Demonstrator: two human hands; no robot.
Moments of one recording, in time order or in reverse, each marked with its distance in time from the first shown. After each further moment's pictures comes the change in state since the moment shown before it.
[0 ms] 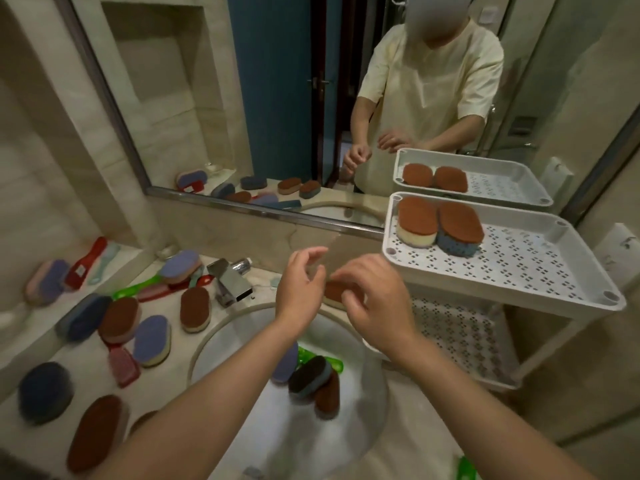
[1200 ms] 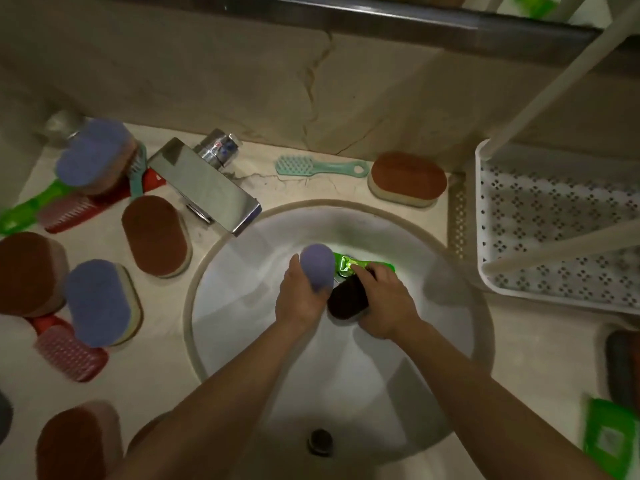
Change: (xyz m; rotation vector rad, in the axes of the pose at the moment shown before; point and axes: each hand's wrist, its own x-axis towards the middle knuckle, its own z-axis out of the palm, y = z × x) left_hand -0.017 -0.297 -0.005 0.418 -0.473 -0.648; right_hand -0.156 0.110 0.267 -0.220 -0.991 0.802
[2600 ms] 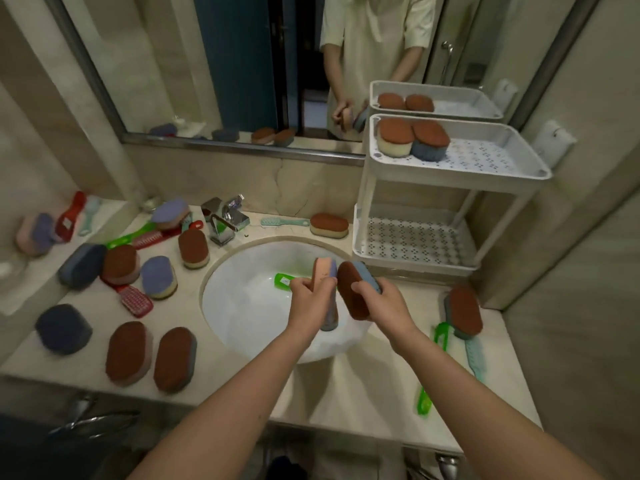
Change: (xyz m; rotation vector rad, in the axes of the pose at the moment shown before) left_hand -0.269 0.103 0.021 -0.606 0.138 0.158; right_hand -0.290 -0.005 -0.104 1.127 0.446 0.140
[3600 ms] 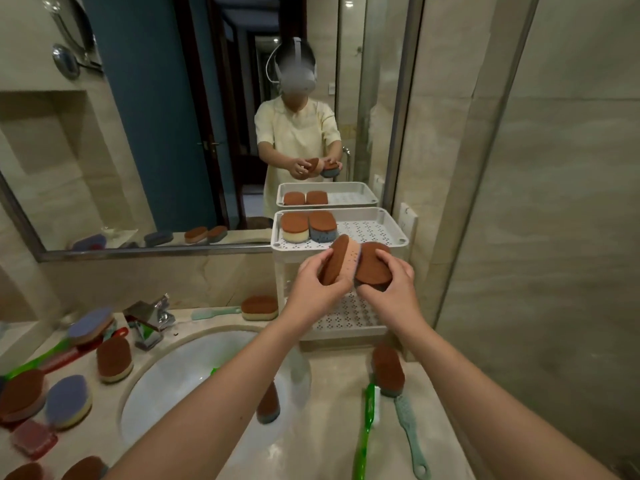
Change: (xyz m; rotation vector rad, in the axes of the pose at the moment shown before) left_hand -0.056 0.166 0.109 0.106 -0.392 0.623; right_hand -0.004 -0.080 -0.170 -0.082 0.377 -0.512
